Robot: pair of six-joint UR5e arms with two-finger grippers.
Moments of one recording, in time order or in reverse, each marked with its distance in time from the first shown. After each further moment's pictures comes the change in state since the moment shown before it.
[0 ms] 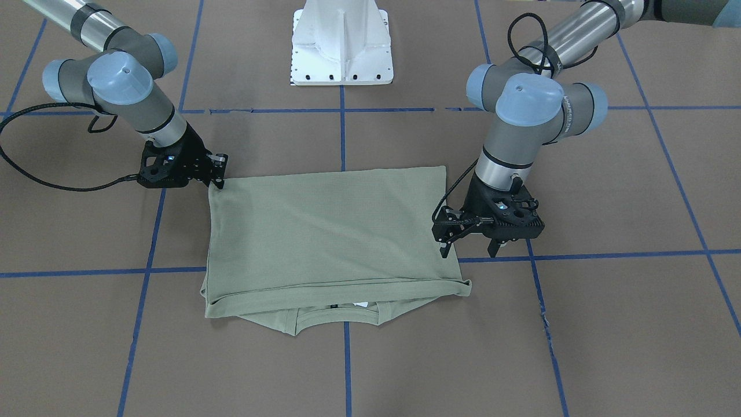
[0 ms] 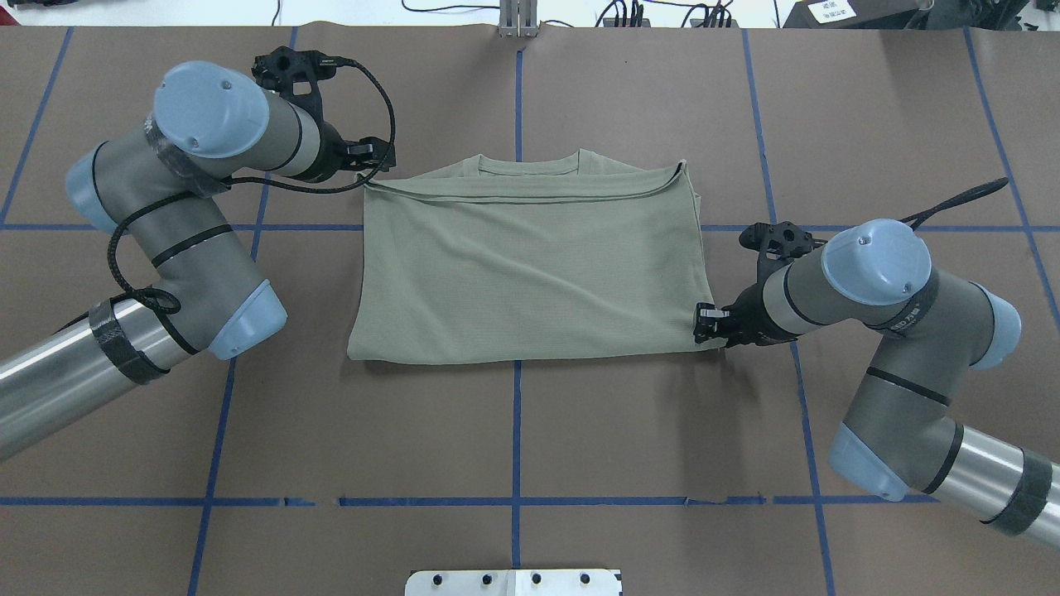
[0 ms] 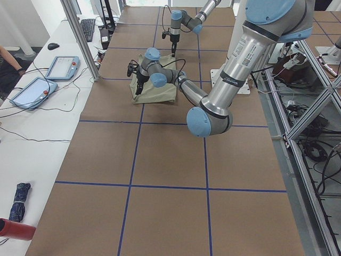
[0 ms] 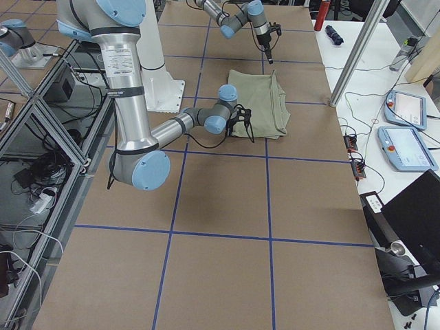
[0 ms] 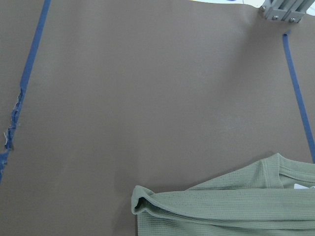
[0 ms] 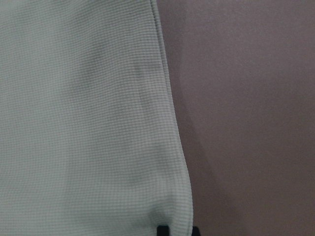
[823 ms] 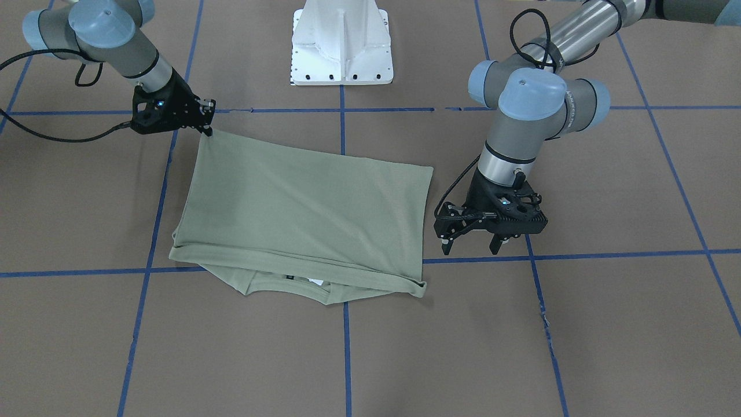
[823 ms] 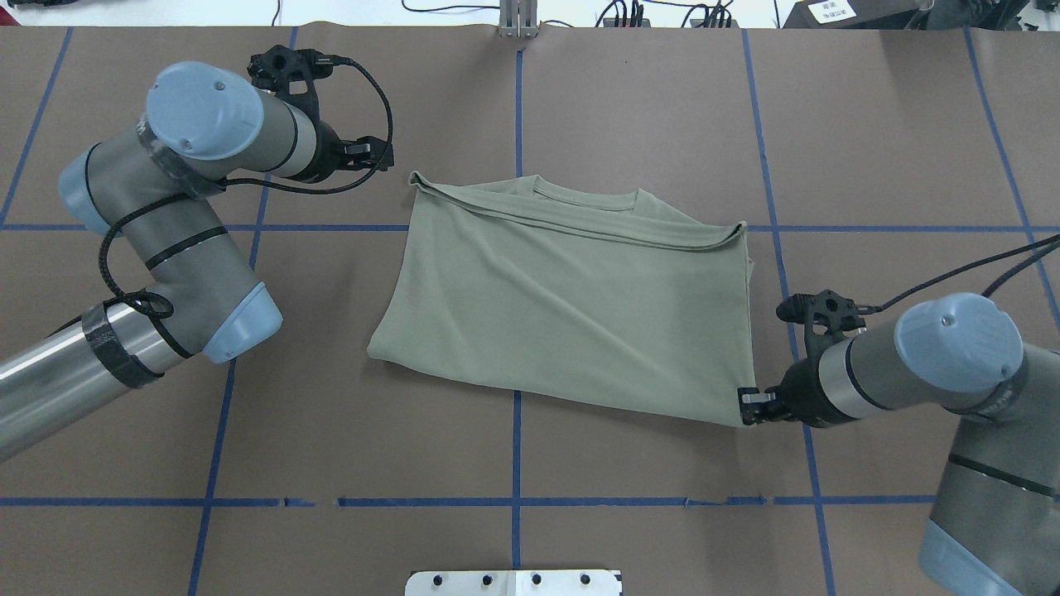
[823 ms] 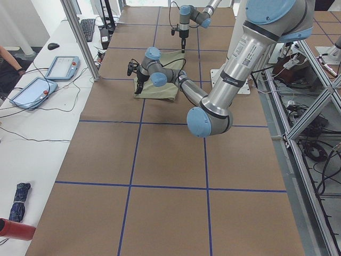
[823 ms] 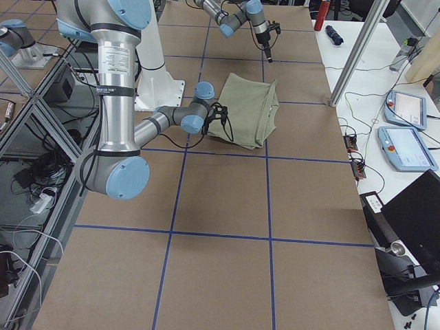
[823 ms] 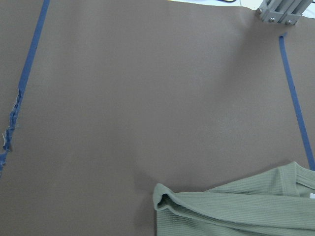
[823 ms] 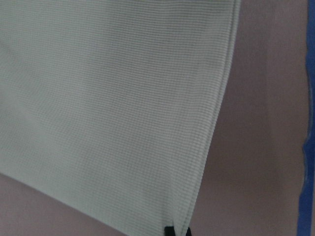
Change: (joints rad) left arm -0.001 0.033 -0.041 0.000 0.008 -0.003; right arm -0.175 -0.273 0.300 0.000 0.011 0.002
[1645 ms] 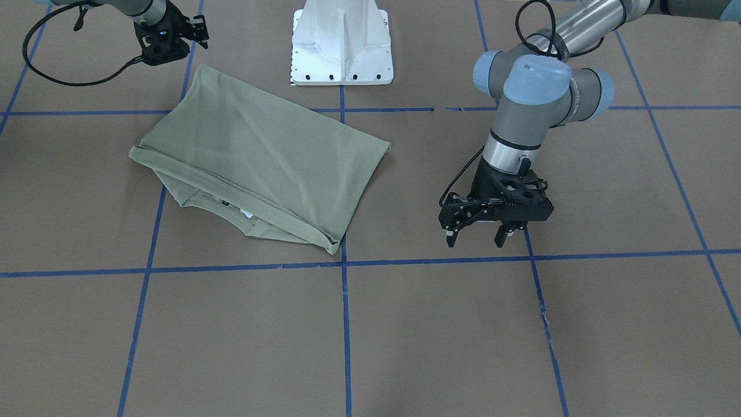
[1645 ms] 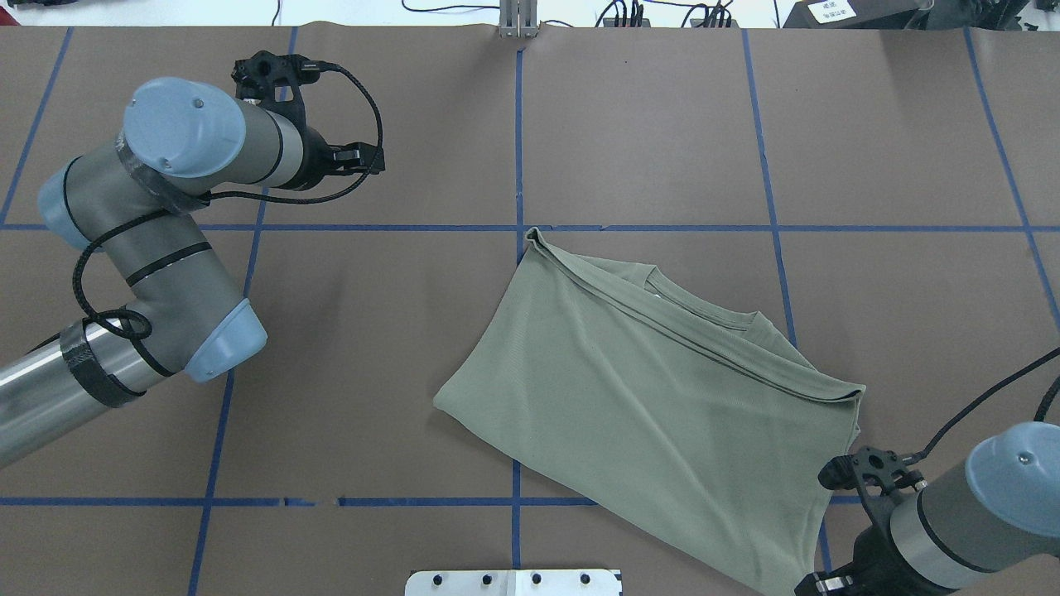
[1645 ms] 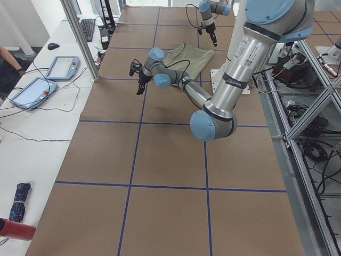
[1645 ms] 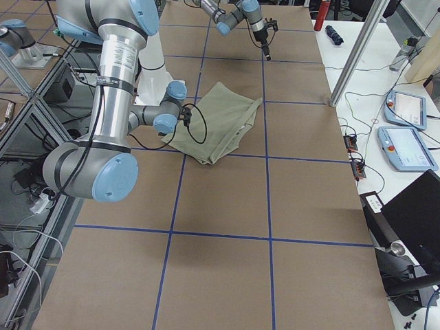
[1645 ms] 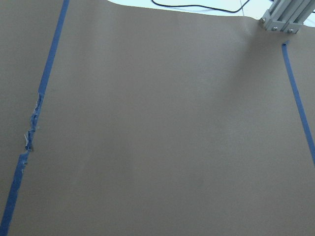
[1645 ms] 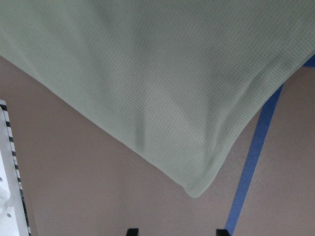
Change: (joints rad) left arm 0.017 0.023 -0.053 0.004 0.034 -0.006; right arm -0.194 -0.207 0.162 0.009 0.133 0.013
